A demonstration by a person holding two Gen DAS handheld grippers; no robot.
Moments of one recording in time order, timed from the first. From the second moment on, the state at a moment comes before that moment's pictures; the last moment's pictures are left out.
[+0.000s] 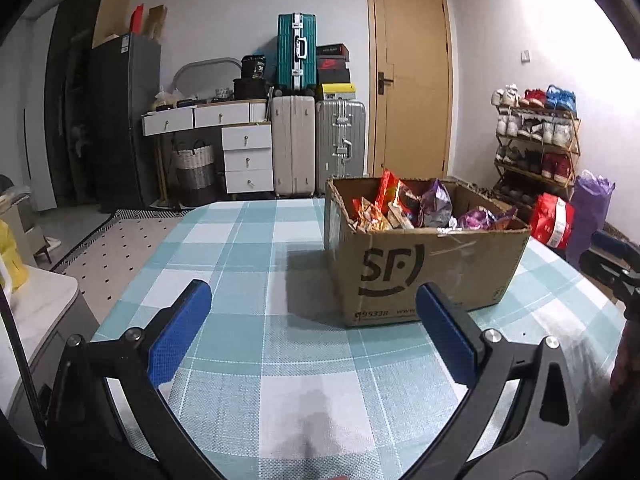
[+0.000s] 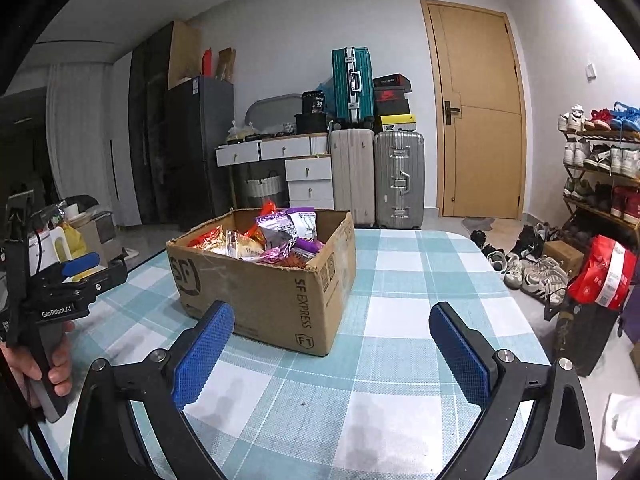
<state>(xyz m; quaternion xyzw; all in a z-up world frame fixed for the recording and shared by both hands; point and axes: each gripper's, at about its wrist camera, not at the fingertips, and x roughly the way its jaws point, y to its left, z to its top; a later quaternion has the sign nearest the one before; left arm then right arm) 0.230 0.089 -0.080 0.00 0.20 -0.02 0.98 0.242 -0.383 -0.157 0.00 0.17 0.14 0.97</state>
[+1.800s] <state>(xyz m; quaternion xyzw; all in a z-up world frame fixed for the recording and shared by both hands) 0.212 0.094 -0.078 0.00 0.16 -0.01 0.99 0.237 -0.380 -0.153 -0.01 0.14 0.12 0.98</state>
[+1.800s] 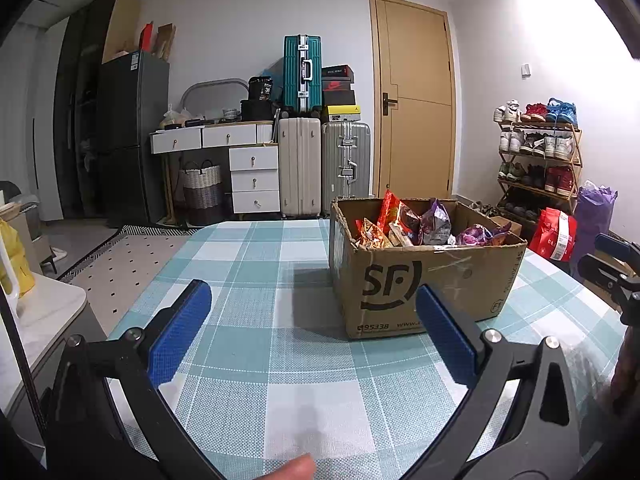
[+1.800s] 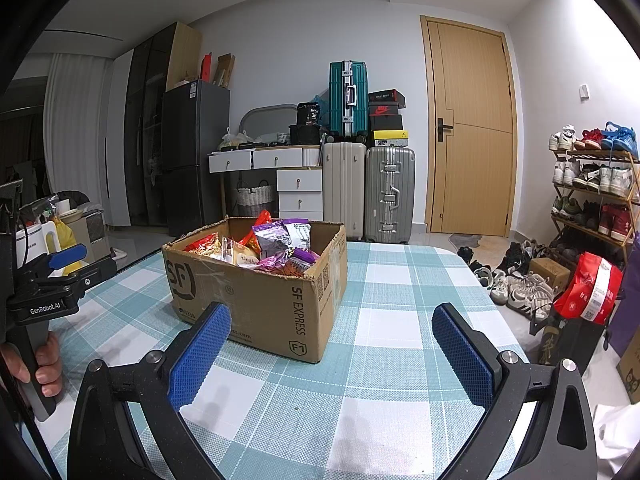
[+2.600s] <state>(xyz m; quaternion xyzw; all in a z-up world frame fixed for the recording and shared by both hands) 0.211 0.093 -0.078 0.00 0.16 -0.01 0.99 0.236 -0.380 -0.153 -0.01 0.15 0.12 0.98</state>
